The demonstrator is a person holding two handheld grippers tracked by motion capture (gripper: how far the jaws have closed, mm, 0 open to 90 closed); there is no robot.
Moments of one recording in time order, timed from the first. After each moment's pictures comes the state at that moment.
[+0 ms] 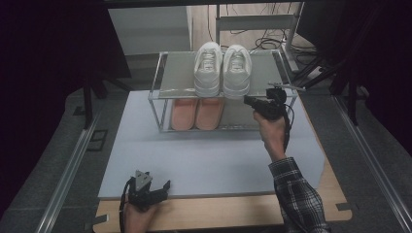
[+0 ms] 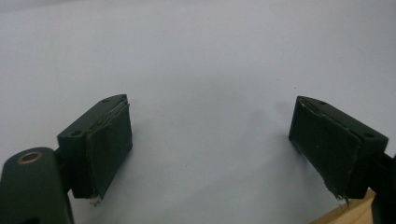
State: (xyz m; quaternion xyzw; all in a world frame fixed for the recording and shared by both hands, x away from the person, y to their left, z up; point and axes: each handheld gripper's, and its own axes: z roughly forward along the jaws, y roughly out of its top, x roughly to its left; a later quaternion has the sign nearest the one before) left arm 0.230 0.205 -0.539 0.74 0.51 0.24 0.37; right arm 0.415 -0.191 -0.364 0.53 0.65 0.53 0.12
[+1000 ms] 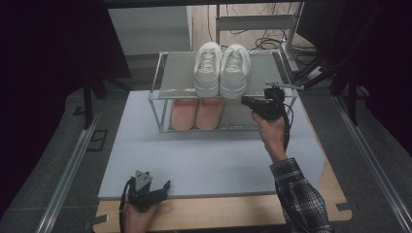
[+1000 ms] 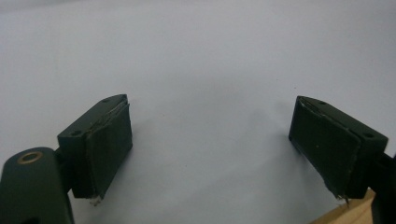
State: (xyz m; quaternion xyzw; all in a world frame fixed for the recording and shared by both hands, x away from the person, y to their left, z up) left arm 0.230 0.205 -0.539 0.74 0.51 0.24 0.37; right arm 0.409 -0.187 -0.357 0.51 0.66 0.54 0.12
